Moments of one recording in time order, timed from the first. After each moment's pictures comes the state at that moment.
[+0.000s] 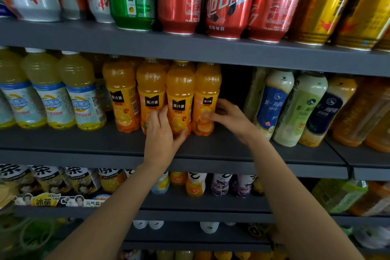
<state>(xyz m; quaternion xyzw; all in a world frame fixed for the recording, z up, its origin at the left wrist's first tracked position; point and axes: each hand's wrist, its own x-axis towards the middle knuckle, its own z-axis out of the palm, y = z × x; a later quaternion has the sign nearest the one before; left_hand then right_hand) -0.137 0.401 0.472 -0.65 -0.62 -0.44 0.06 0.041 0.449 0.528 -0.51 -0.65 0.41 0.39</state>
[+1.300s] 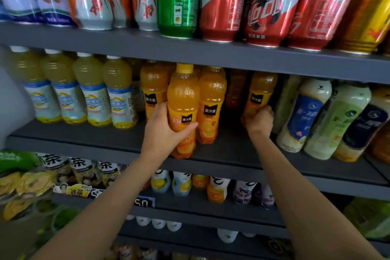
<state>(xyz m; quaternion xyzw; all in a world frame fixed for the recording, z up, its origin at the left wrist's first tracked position) -0.192 0.371 0.511 -0.60 -0.60 -0.52 -0.08 0.022 0.489 0.503 -0.72 -0.53 0.14 0.43</state>
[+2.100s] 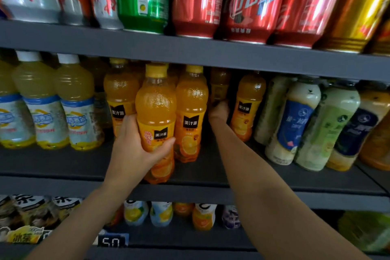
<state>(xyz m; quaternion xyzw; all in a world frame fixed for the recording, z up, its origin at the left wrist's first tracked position) -0.198 0.390 0.497 -0.62 -0.56 -0.55 -0.08 -0.033 0.566 0.514 -0.66 -0.52 0.26 0.48</state>
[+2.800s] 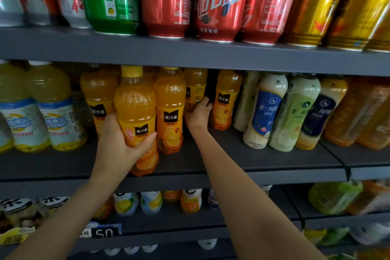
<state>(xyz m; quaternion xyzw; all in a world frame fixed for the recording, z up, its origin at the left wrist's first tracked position) -0.193 0.387 0.502 -0.62 -0.56 -0.54 -0.10 -0.038 0.515 0.504 -0.64 -0.55 0.25 0.48</state>
